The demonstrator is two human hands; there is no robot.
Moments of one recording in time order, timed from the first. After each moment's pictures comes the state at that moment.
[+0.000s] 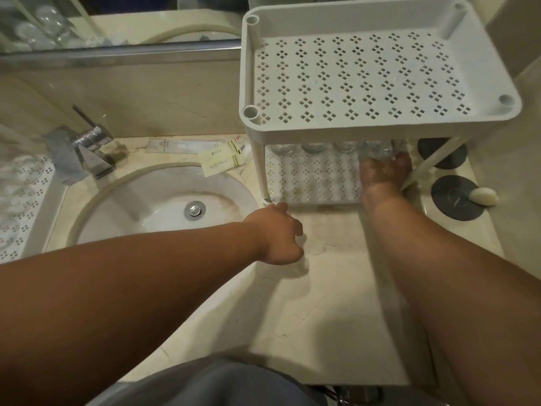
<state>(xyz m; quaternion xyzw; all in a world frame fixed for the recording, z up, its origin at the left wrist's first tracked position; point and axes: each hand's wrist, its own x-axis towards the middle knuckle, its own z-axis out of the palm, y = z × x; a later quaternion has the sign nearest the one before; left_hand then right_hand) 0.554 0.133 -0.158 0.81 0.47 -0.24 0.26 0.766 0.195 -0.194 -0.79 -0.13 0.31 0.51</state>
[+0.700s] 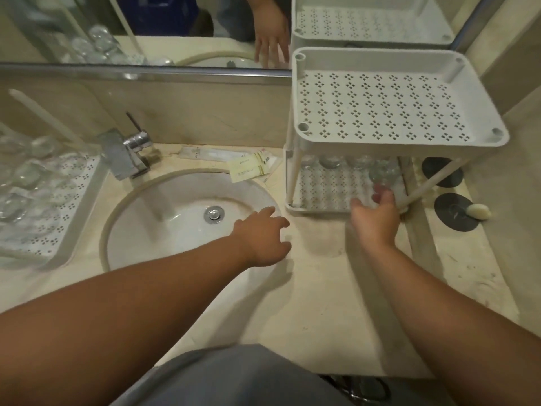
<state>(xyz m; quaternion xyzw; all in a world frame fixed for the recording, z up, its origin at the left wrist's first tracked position) 0.478 0.105 -0.141 0.77 0.56 -0.13 0.29 0.694 0.105 -0.160 -0.80 -0.29 0.29 0.44</state>
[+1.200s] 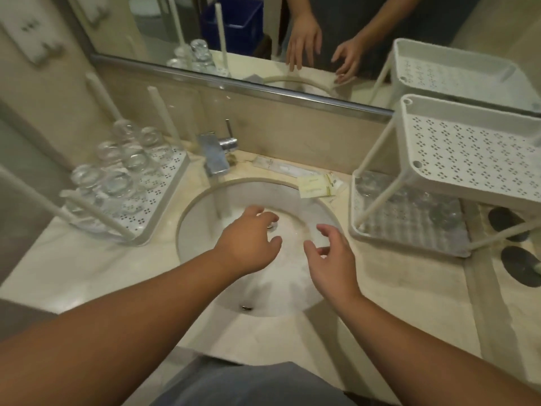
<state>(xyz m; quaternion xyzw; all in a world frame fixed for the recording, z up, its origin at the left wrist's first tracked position) 0.307 0.073 -0.108 0.68 0.67 0.09 0.29 0.490 0.051 -0.147 -0.69 -0.55 0.35 0.32</state>
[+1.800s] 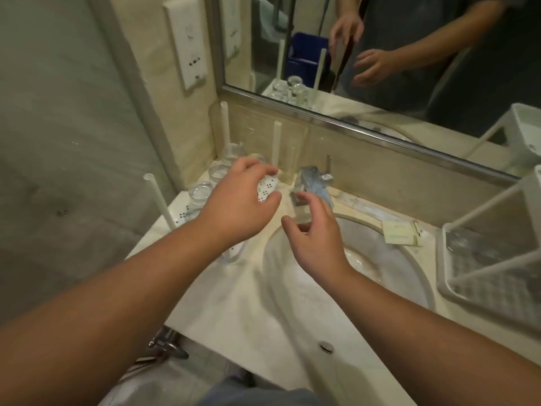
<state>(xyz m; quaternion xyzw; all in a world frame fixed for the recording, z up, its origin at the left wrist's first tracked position) 0.083 0.081 -0.015 0.61 0.70 0.31 0.20 0.246 0.100 -0.079 -0.52 -0.69 0.37 0.34</state>
